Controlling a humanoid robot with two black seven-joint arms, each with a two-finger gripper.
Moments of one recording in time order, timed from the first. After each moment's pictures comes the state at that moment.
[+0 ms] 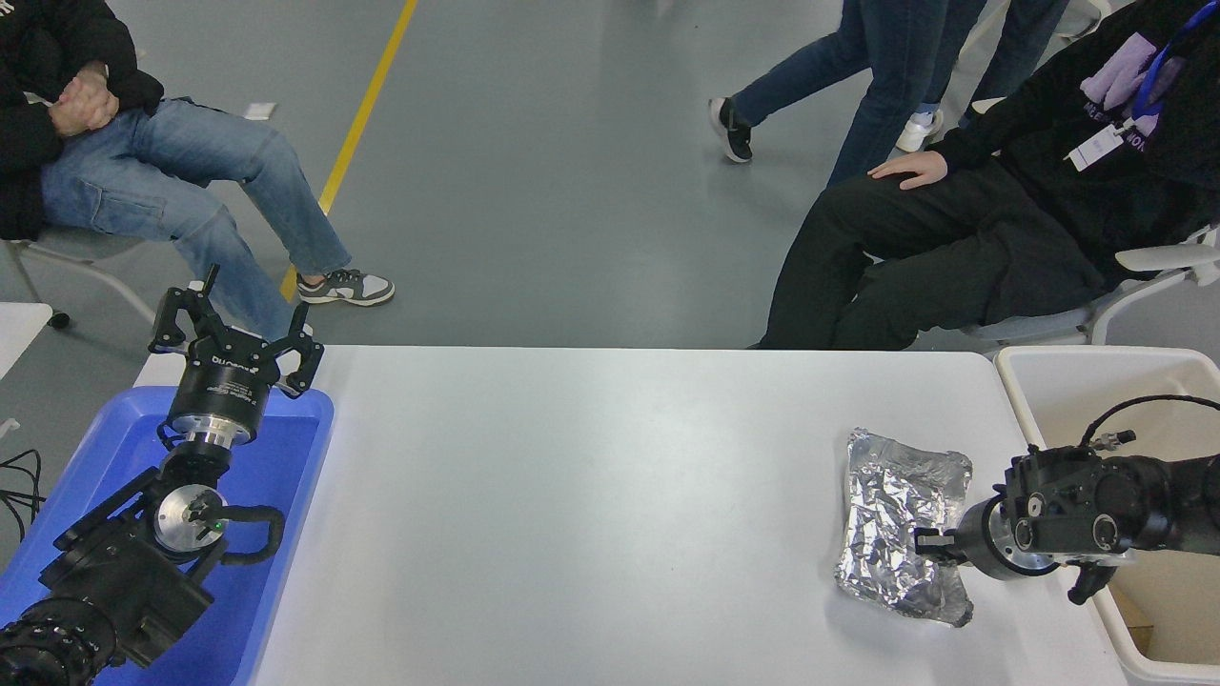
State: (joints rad) left arm -0.60 0.26 -0.88 -0.39 -0.09 -0.65 -0.48; right arm 1.19 -0.42 -0.98 1.05 -0.45 0.11 -0.08
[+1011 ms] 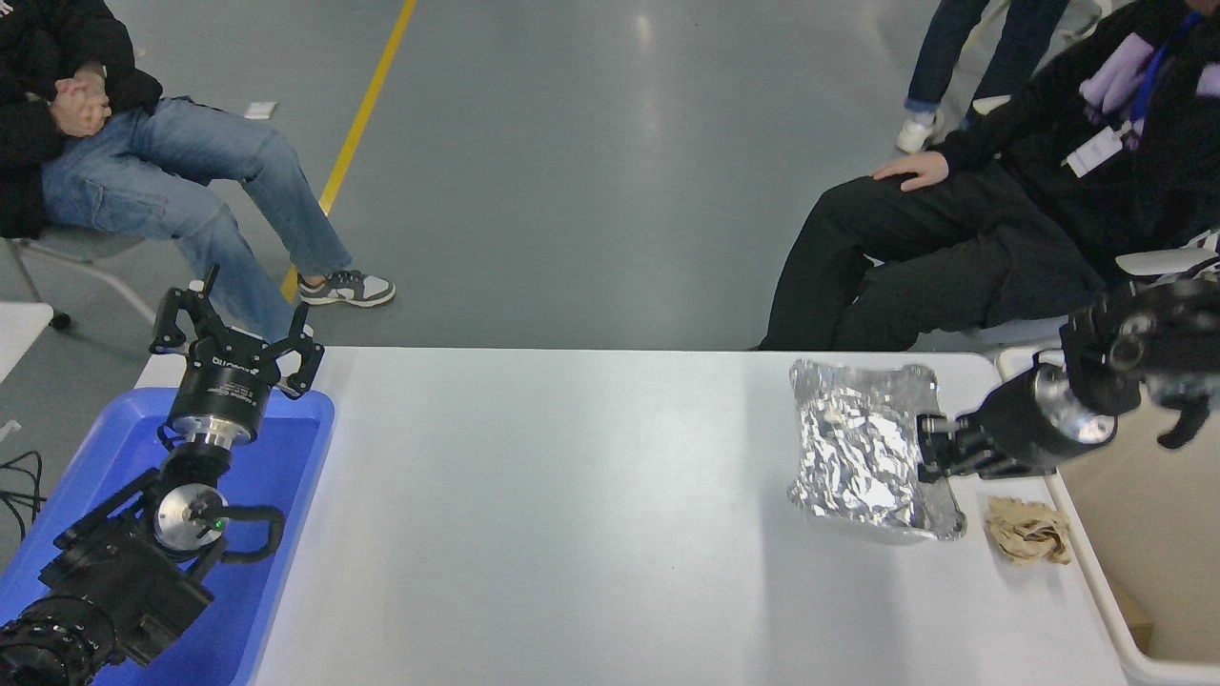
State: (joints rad) left arm -0.60 0.26 -0.88 -0.39 -0.09 -0.64 -0.48; right arm 2.02 -0.66 -1.09 1.46 -0.27 0.65 -0.07
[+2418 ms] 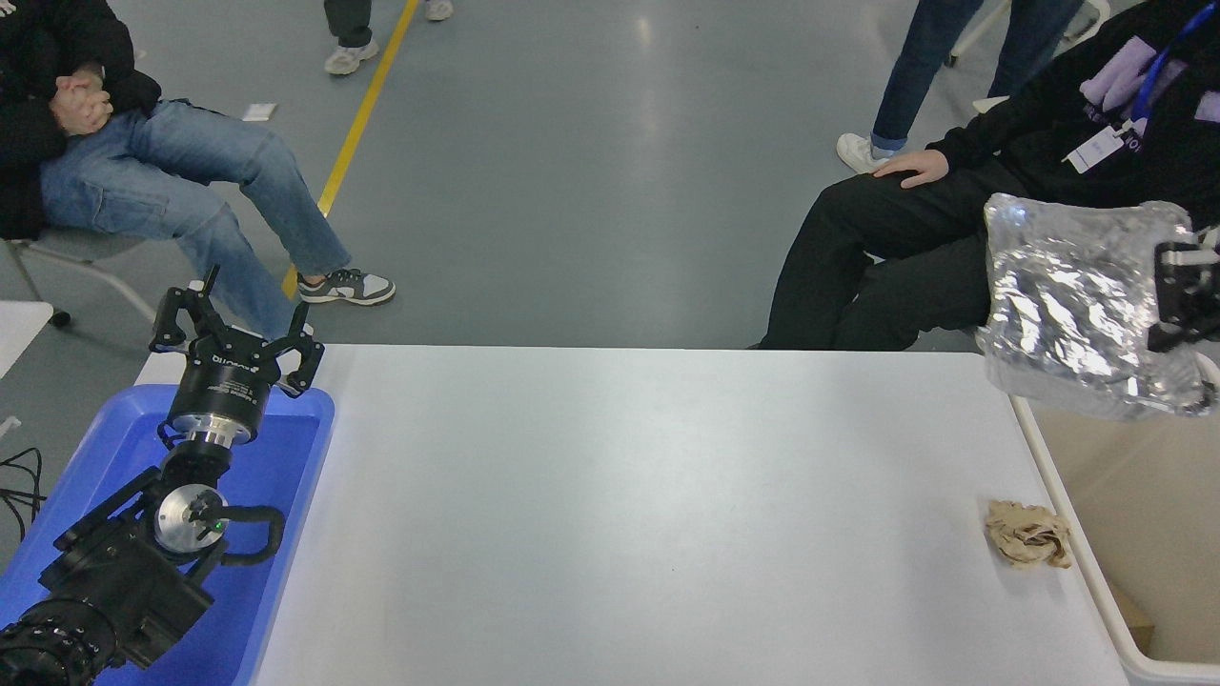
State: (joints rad) left arm -0.60 0.26 -0.88 -0.39 -0.09 -0.64 -0.48; right arm 2.36 -0.83 -1.64 1.36 -0.24 0.61 -0.07
